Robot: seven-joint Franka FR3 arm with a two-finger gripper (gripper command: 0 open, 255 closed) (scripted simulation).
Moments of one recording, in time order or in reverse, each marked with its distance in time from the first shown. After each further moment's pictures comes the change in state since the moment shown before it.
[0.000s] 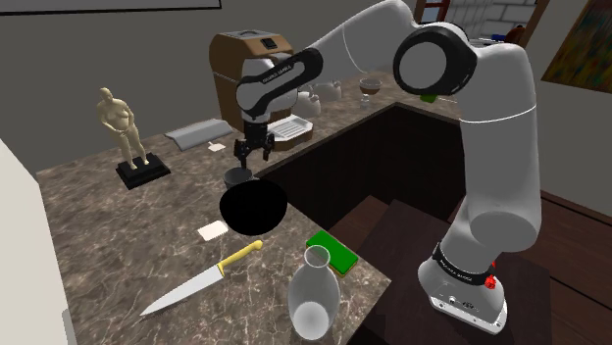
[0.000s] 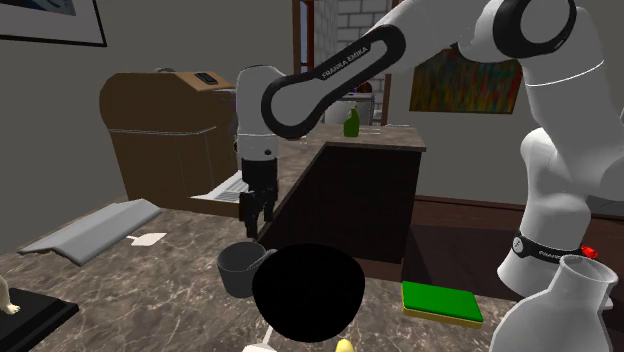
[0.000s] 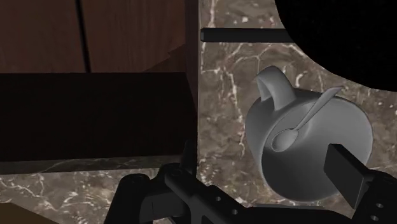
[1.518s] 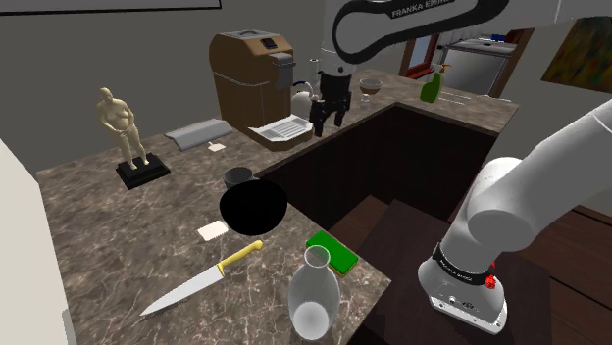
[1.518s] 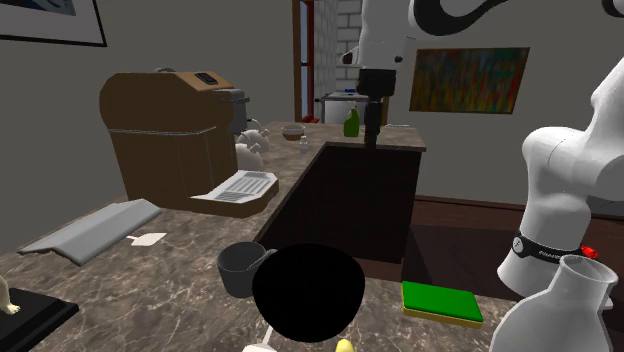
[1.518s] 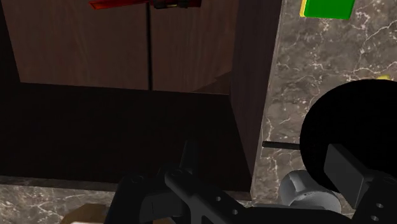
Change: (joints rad) arm -0.048 -0.894 -0.048 -0.644 -0.147 -0.221 -0.049
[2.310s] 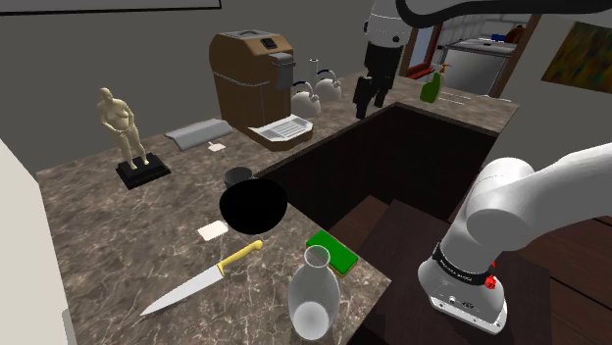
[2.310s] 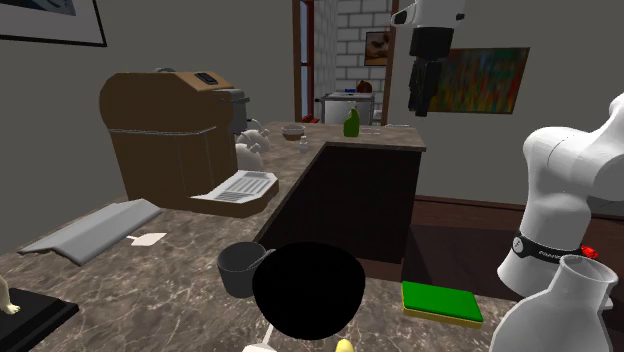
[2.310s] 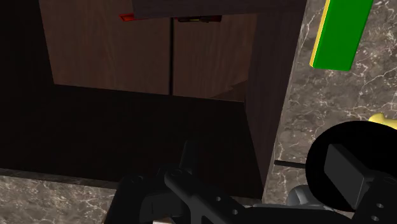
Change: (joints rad) arm -0.028 -0.334 -0.015 -0.059 -0.070 -0.255 -0.046
